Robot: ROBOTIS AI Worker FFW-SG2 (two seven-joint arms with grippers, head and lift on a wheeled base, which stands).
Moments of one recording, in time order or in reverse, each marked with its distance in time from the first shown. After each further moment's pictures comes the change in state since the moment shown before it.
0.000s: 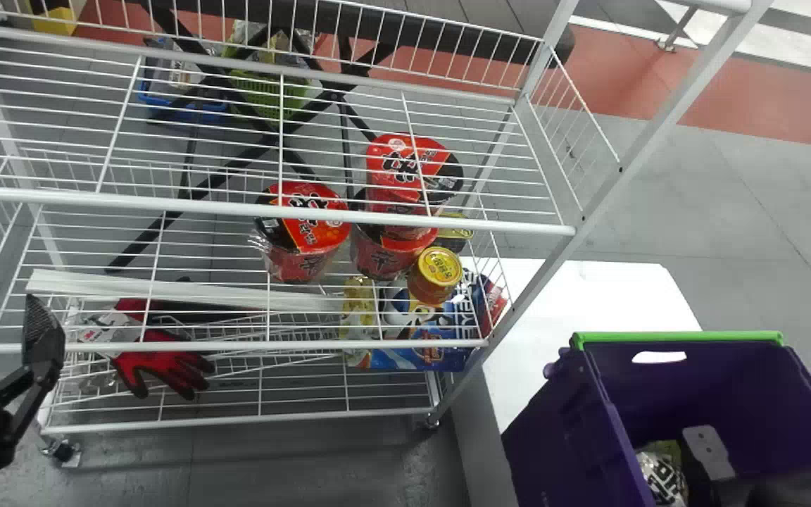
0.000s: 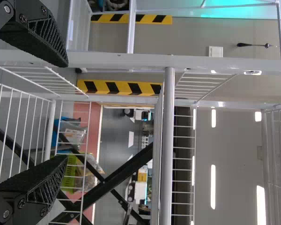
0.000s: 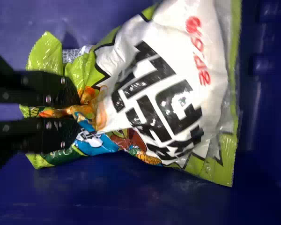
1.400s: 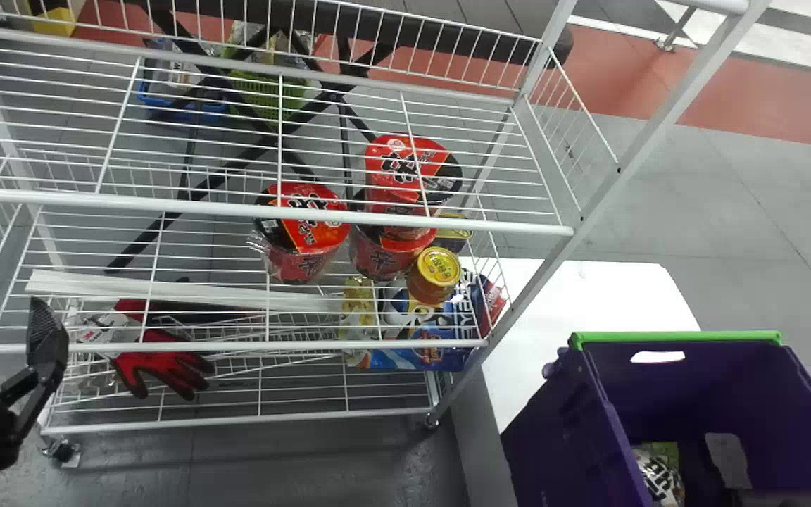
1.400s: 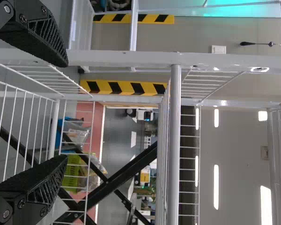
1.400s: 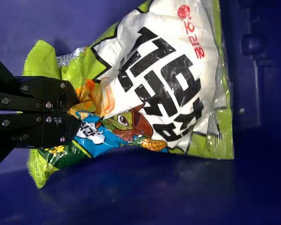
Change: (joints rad) left arm -0.014 -0.006 -0.004 0.025 -0.001 0.001 -0.002; right arm 0.098 0.035 -0.116 -0.146 -0.151 0.021 -0.018
